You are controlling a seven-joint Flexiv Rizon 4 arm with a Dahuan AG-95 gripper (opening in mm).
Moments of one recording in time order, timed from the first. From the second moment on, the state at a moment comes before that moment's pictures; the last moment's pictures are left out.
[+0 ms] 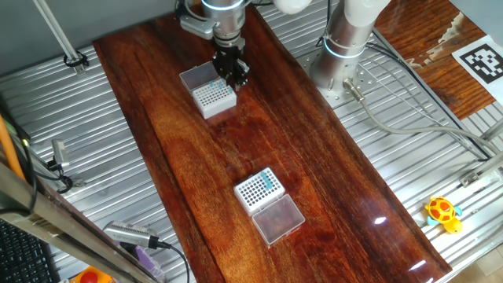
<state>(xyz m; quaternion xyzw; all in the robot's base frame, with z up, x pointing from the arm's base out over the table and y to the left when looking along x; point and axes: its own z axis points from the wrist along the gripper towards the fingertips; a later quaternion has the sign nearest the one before) 0.352 -0.061 0.084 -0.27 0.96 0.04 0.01</state>
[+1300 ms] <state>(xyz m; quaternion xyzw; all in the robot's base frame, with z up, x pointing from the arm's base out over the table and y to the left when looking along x) 0.365 -0.061 0.109 -0.28 0.96 0.03 0.01</state>
